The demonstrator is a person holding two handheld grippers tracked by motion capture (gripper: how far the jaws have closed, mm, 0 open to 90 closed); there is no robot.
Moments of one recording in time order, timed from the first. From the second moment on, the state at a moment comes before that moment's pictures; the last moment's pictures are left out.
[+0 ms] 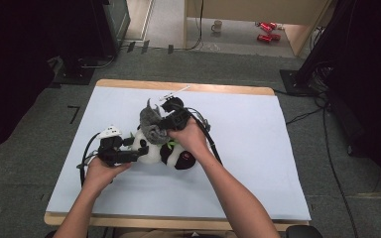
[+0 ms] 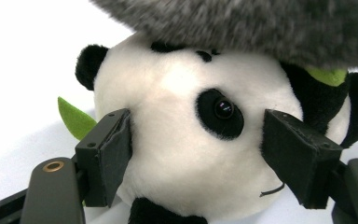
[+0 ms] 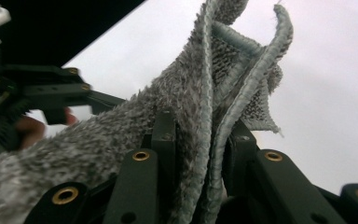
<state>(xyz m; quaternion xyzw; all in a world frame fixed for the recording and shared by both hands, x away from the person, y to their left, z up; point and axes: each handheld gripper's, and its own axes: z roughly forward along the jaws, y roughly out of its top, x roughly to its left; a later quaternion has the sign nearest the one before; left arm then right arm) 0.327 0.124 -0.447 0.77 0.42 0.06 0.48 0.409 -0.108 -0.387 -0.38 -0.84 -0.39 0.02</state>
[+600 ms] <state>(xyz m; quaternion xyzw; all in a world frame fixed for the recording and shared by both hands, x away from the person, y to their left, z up) 0.334 0.125 -0.445 0.76 0.43 0.05 0.49 0.415 -0.168 -0.383 -0.42 -0.83 -0.37 -0.03</state>
